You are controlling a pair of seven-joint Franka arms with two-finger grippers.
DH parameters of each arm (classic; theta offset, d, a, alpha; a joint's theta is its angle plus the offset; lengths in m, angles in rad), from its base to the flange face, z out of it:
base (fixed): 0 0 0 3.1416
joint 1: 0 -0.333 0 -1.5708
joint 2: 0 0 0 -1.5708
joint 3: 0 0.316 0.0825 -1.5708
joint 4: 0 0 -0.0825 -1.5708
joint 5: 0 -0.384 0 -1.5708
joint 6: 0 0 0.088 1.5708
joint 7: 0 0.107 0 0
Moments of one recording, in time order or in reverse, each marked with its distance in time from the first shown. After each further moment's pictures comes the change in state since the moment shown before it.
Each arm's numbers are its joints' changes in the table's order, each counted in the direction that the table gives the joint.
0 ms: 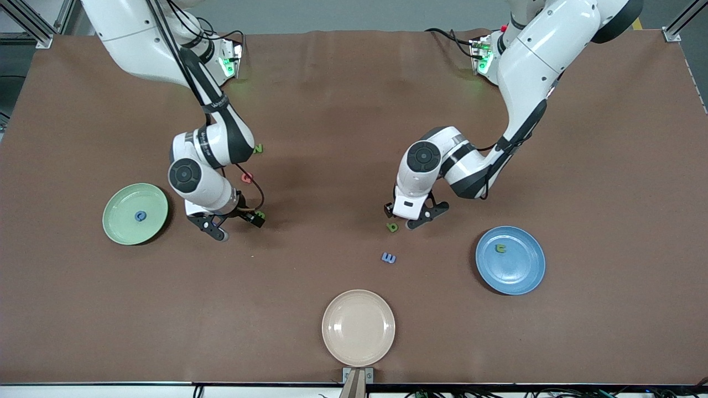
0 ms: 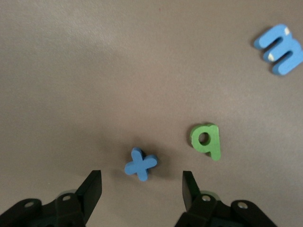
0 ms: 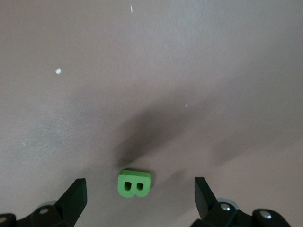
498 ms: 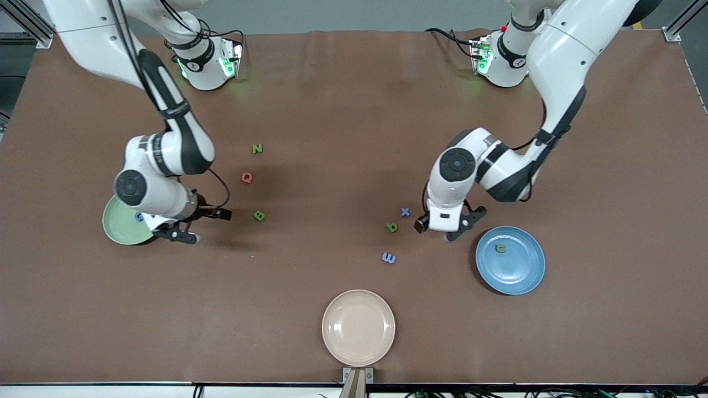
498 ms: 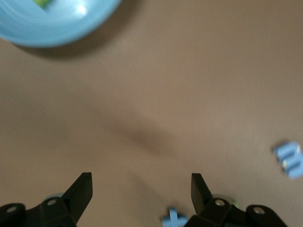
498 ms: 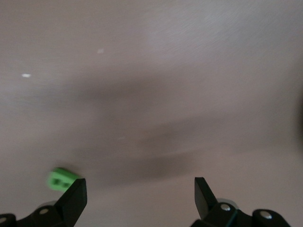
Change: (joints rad) left arm -0.087 0.079 0.000 -0.004 0.011 -0.089 -0.054; right arm 0.137 0.072 0.001 -0.015 0.003 -0.170 -0.452
